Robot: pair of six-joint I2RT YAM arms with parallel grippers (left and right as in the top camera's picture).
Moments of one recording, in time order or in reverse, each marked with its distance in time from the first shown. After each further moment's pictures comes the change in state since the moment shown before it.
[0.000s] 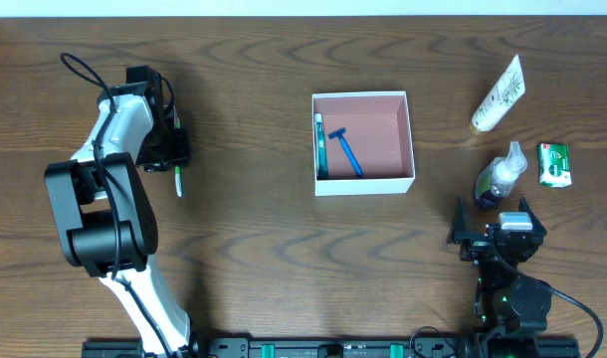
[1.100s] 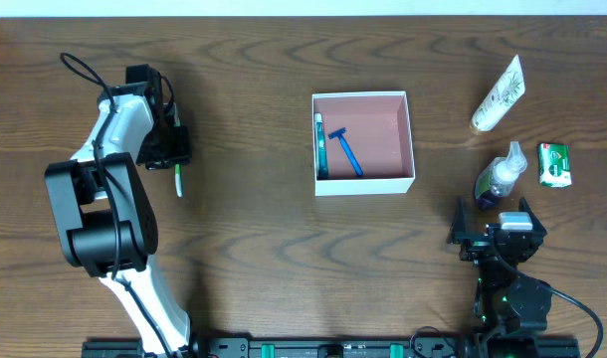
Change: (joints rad) left arm 0.000 0.000 -0.001 0.026 0.023 0.000; right arm 0.000 0.000 0.000 0.000 0.000 0.000
